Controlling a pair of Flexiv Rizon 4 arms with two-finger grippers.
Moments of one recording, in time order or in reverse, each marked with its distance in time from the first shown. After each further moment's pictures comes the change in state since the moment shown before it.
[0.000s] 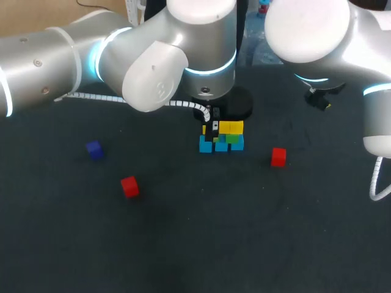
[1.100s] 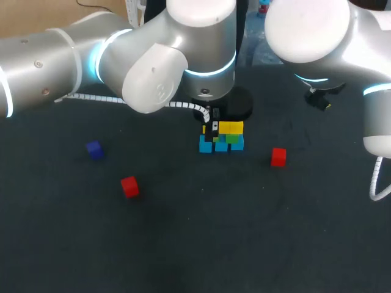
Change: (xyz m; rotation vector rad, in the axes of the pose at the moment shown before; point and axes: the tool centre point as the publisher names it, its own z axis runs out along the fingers) left arm 0.000 0.002 0.002 -0.010 0.000 0.005; right arm 0.000 0.000 0.000 0.000 0.000 0.000
